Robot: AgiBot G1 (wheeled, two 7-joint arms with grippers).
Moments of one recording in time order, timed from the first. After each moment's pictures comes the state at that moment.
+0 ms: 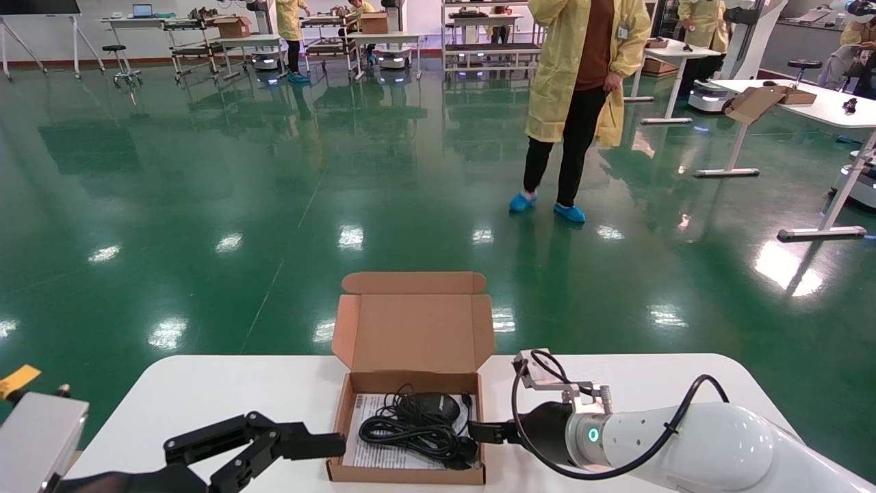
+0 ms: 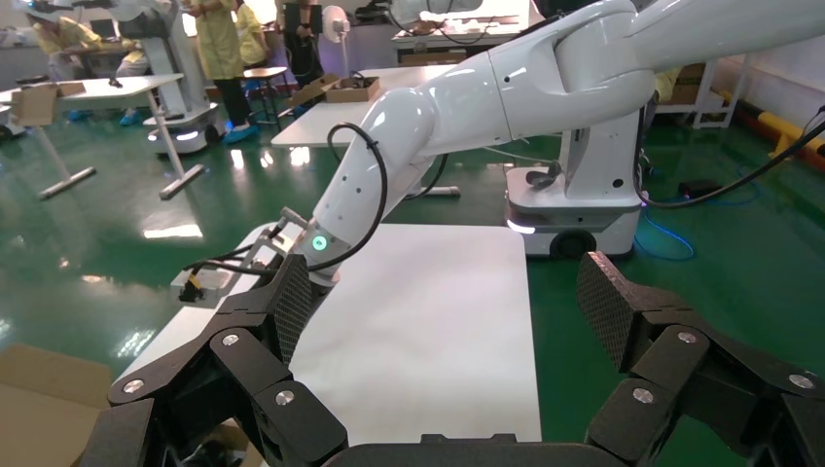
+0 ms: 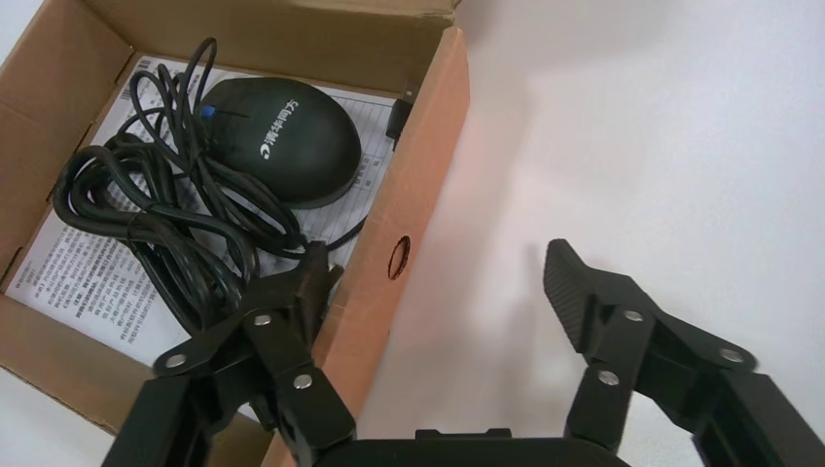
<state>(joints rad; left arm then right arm) -1.08 0.59 0.33 -1.27 0.70 1.48 -0.16 1.55 -1.36 -1.04 0.34 -1.50 -0.65 1.03</state>
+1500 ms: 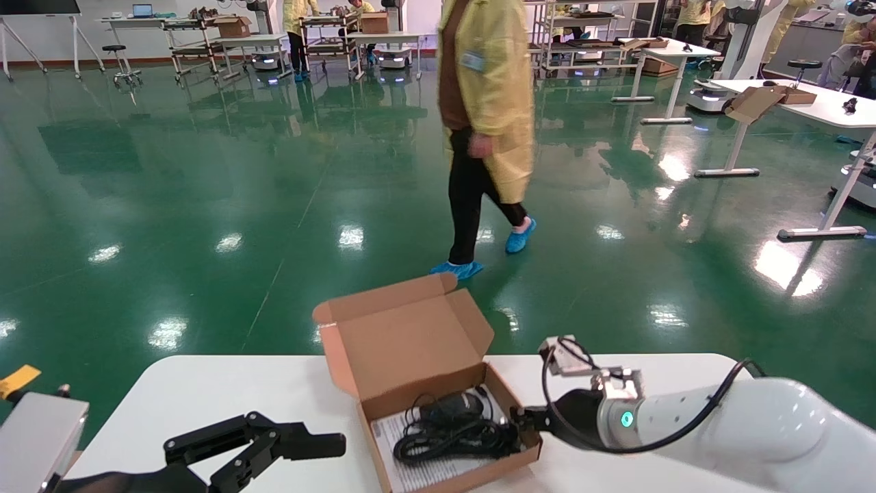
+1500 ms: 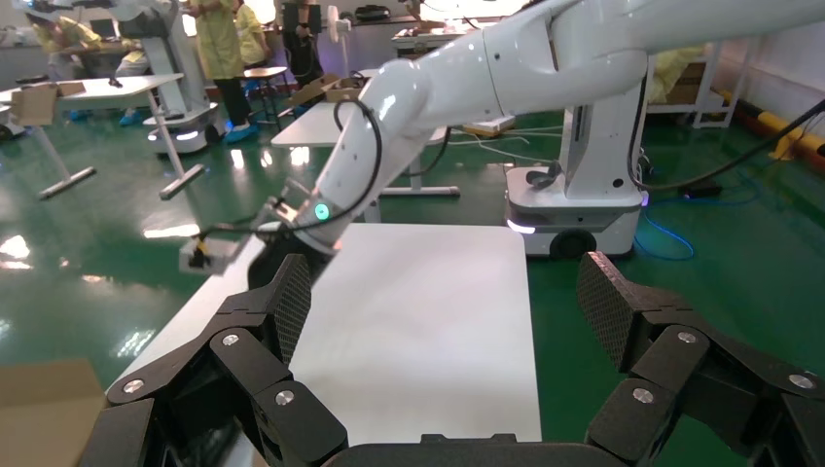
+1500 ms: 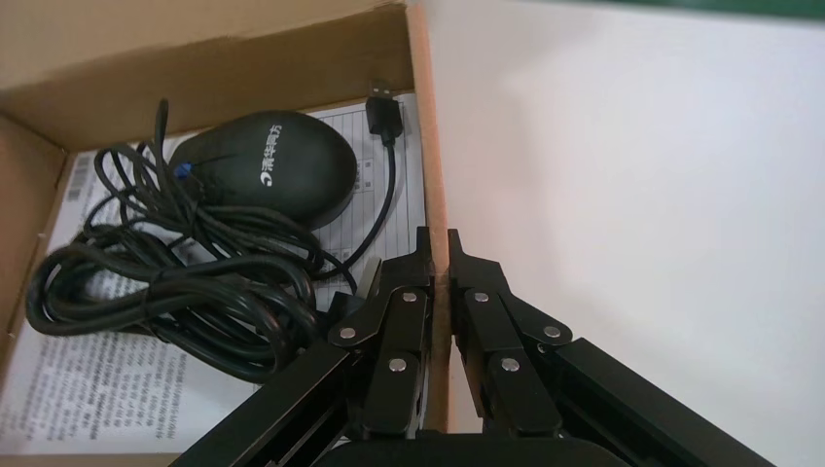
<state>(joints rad) -1.08 0.59 0.33 -1.27 0.70 1.48 -0.16 1.63 -1.31 -1.06 0.26 -1.40 -0.73 0.90</state>
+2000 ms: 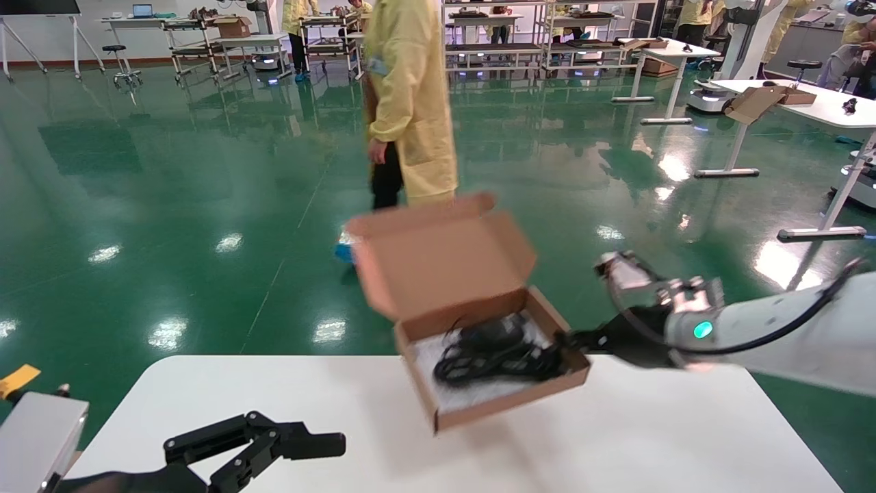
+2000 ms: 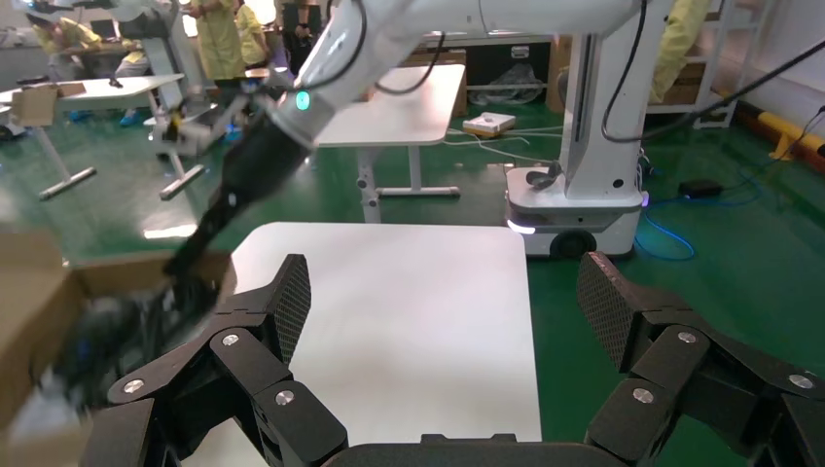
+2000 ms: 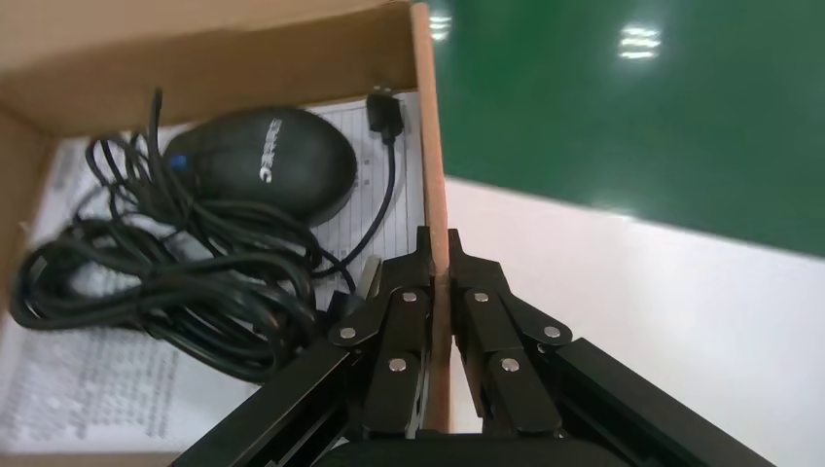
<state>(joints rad) -1.08 0.59 0.33 -1.27 0.70 1.48 -0.16 1.81 -1.21 -1.04 0.21 -1.39 -0.84 0.85</state>
